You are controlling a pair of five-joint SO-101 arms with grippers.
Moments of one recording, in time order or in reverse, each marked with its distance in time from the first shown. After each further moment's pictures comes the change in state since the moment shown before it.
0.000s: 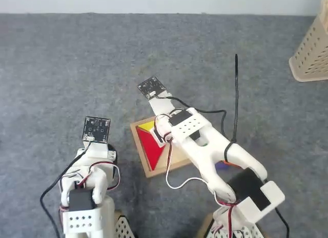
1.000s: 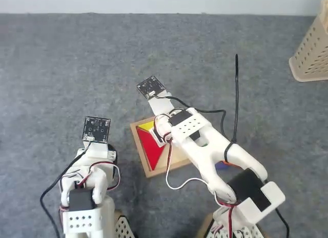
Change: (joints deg) left arm 0.0 0.0 0.0 0.0 0.0; right arm 0.0 0.0 0.0 -0.1 0.0
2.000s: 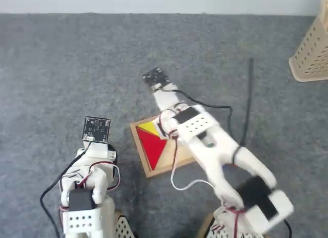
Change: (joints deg) left arm 0.0 0.0 0.0 0.0 0.0; right arm 2.9 -7.0 0.4 -0.2 0.1
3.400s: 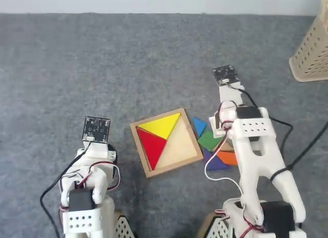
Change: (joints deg) left arm 0.0 0.0 0.0 0.0 0.0; right arm 27.1 -13.8 8.3 14.2 9.5
